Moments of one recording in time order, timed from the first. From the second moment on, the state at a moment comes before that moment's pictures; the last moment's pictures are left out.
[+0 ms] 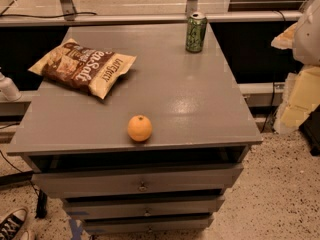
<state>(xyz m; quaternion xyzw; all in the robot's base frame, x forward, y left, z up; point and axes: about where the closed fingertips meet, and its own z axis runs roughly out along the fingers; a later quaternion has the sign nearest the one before) 0.438 -0.217 0.976 -0.60 0.78 -0.03 0.16</state>
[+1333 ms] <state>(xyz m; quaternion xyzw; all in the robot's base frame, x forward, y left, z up) 0.560 -0.237 0.941 -0.55 0.77 -0.04 0.31</state>
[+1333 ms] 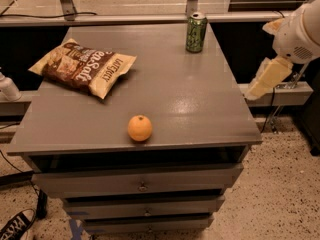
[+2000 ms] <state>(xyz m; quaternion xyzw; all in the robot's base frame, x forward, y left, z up) 0.678 -0.262 0.934 -0.44 0.79 0.02 0.43</state>
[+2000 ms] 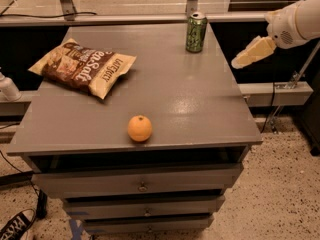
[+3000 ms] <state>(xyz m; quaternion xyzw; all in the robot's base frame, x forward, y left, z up) 0.785 -0.228 0.904 -0.32 0.76 0.20 0.53</state>
